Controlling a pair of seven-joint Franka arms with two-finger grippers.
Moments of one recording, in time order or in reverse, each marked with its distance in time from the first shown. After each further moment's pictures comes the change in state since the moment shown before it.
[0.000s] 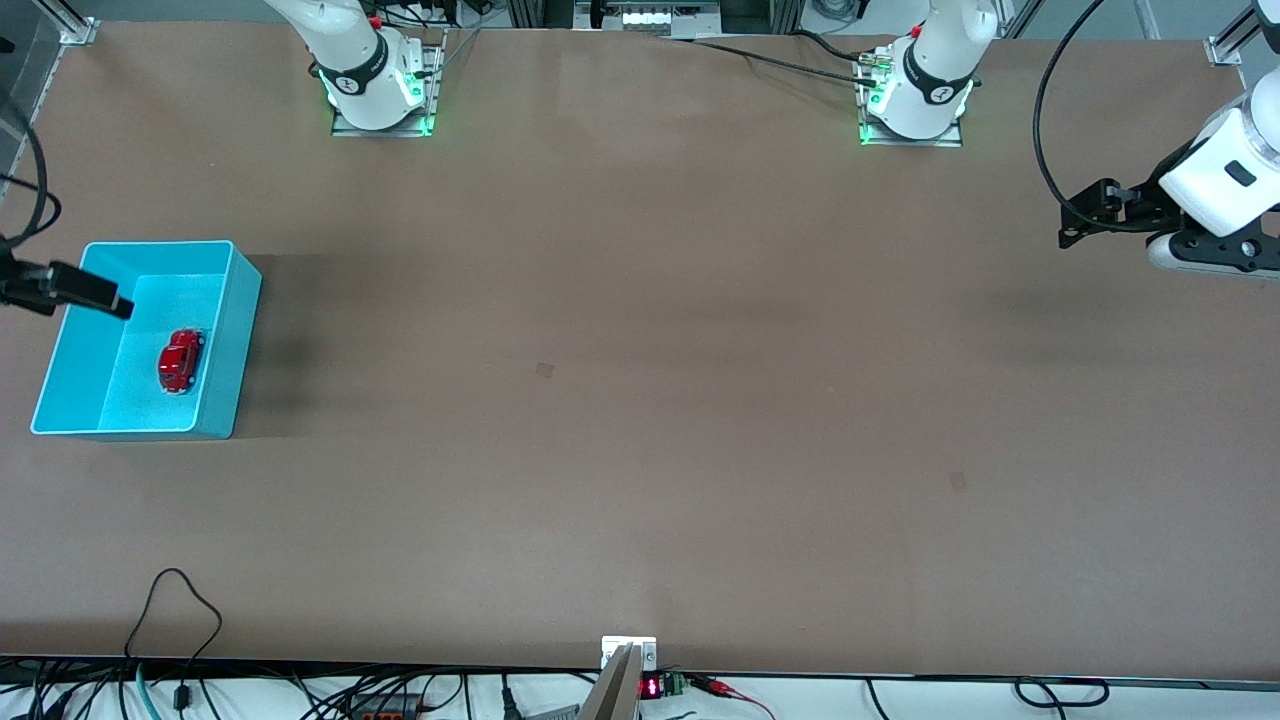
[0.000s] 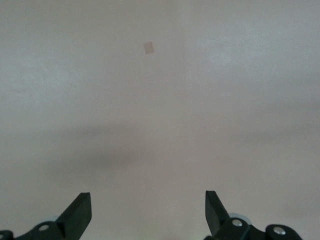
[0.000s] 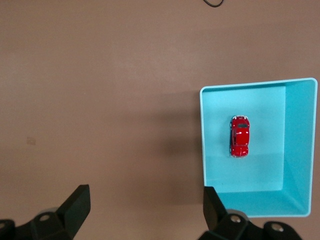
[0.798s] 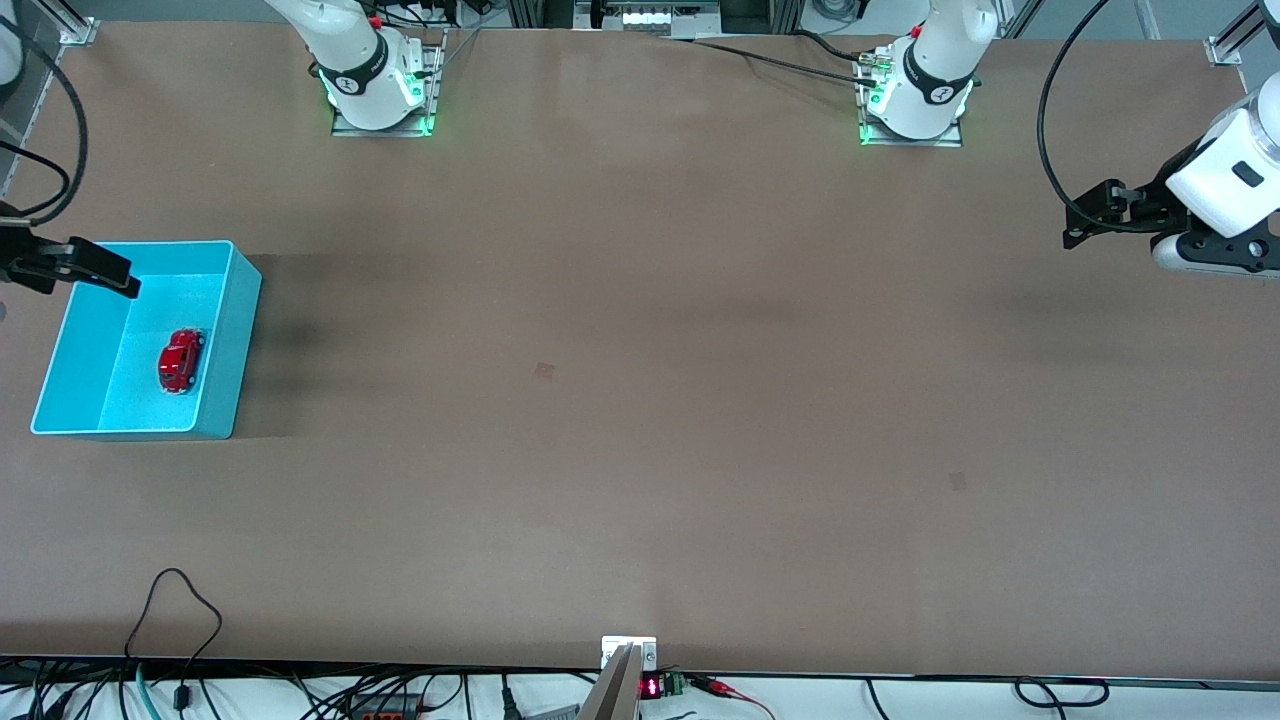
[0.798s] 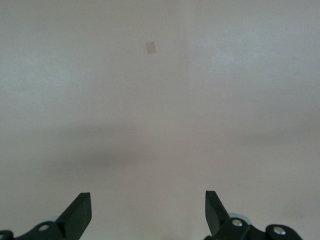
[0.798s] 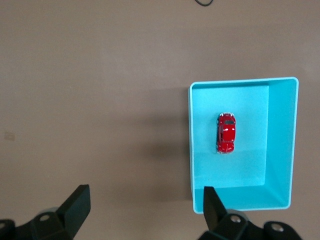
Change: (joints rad) left arm 0.006 0.000 0.000 0.000 0.000 0.000 0.000; right arm 0.000 -0.064 0.042 -0.122 -0.084 0.091 0.020
